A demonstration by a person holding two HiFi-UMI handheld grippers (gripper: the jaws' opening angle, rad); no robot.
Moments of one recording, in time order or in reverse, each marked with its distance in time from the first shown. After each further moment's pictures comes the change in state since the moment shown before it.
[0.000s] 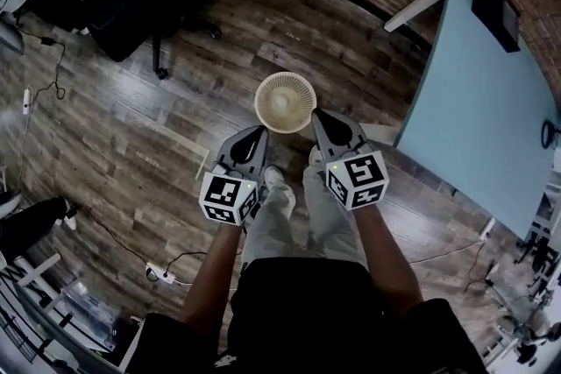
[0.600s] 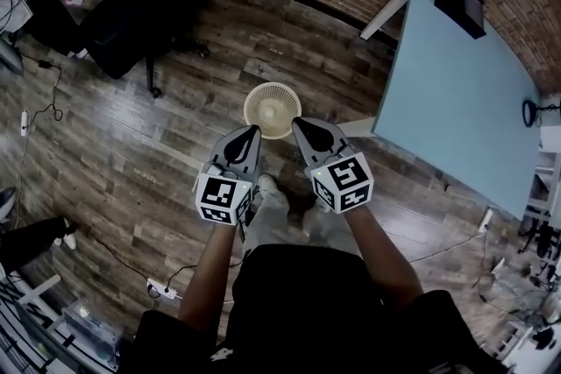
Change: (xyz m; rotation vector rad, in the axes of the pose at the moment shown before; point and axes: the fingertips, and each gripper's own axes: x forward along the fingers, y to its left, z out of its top) left arm -0.037 -0.055 0.046 0.132 -0.073 -0.041; right arm -0.068 0.044 0.029 -0.047 -0.042 0.041
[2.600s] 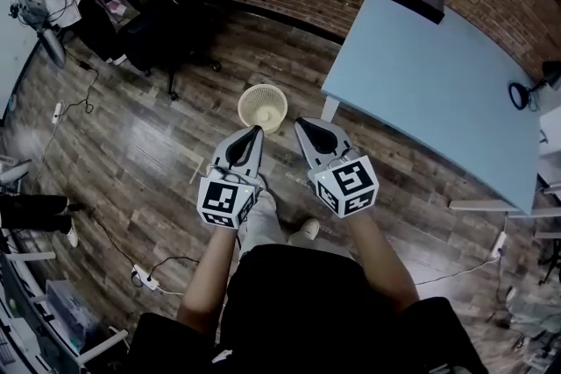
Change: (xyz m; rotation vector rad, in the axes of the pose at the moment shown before) left arm -0.121 -0.298 0.030 0.203 -0.198 0.124; right arm -0.316 0.034 -0.024 -0.100 -0.280 0.083
